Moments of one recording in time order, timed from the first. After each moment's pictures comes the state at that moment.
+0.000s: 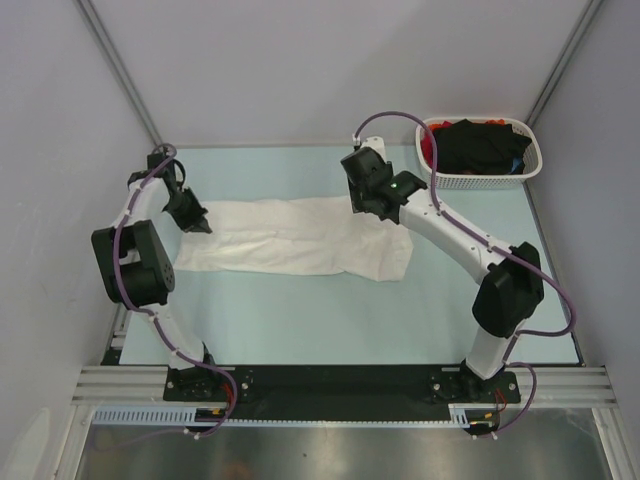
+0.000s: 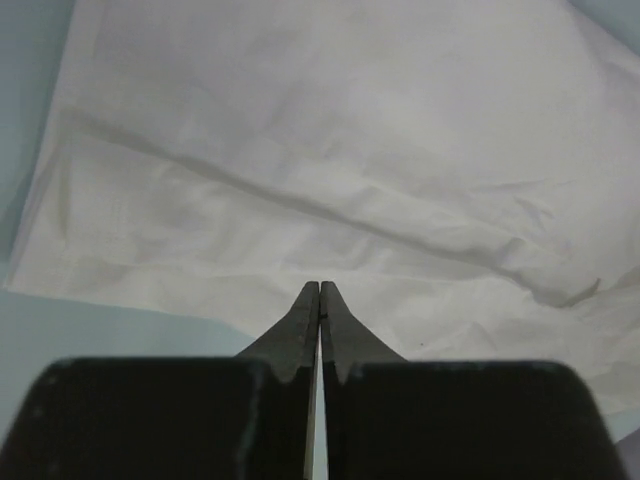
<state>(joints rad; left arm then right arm) 0.22 1.88 1.50 -0.87 0.22 -0.40 0.69 1.77 1.66 -0.73 0.55 0.33</state>
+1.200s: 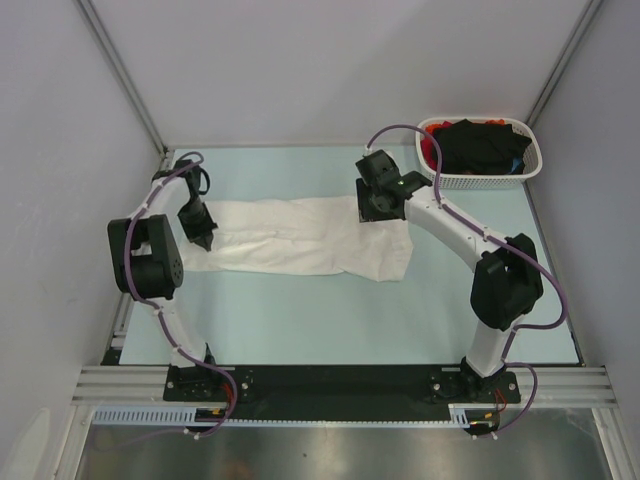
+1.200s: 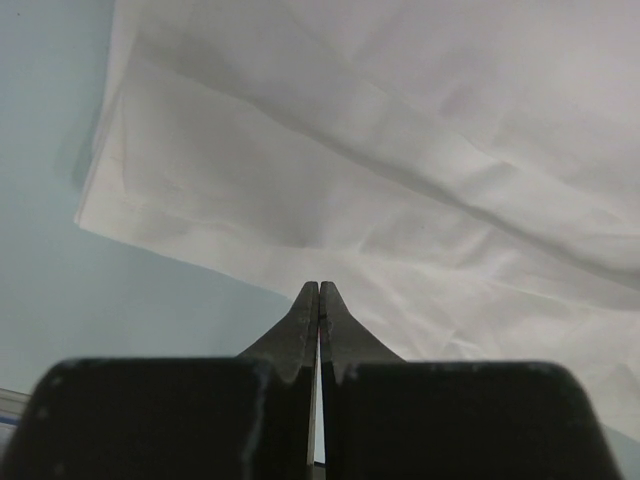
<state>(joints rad) 0.11 1.94 1.50 -1.01 -0.09 -0.37 0.58 1.80 1.57 -0.72 0.25 0.39</state>
